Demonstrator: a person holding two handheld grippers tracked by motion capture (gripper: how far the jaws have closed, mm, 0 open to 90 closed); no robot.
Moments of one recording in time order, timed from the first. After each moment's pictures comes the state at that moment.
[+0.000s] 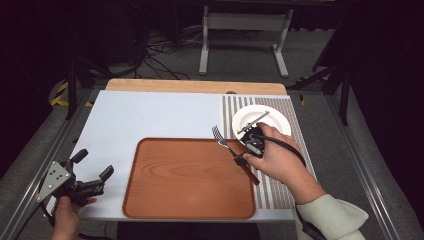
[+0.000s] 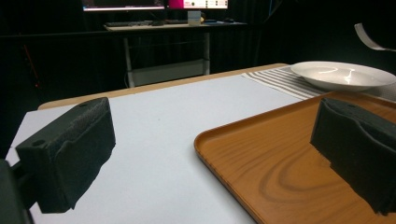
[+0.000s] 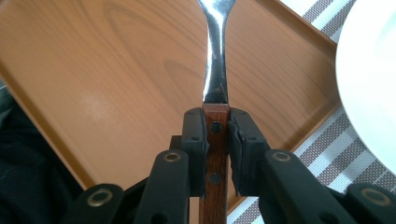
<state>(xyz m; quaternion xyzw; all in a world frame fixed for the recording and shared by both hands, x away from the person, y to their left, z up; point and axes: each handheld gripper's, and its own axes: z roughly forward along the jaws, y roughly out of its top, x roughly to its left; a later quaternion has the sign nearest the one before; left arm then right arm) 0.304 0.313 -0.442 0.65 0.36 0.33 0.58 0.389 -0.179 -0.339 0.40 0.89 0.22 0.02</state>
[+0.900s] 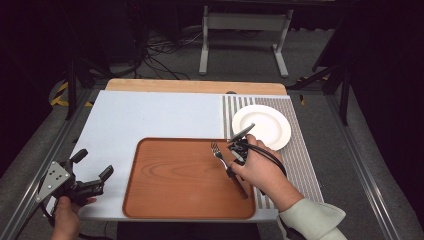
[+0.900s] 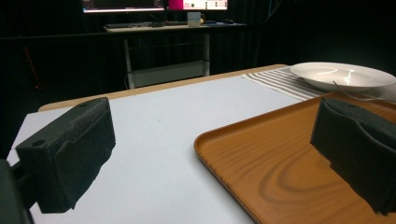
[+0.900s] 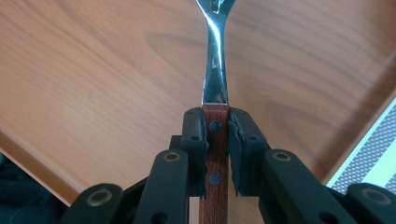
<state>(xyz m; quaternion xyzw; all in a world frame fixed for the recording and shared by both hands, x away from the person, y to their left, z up) 0.303 0.313 -0.442 0.65 0.36 0.33 0.58 0.392 -0.153 -0.390 0.51 0.85 0.15 -0.03</state>
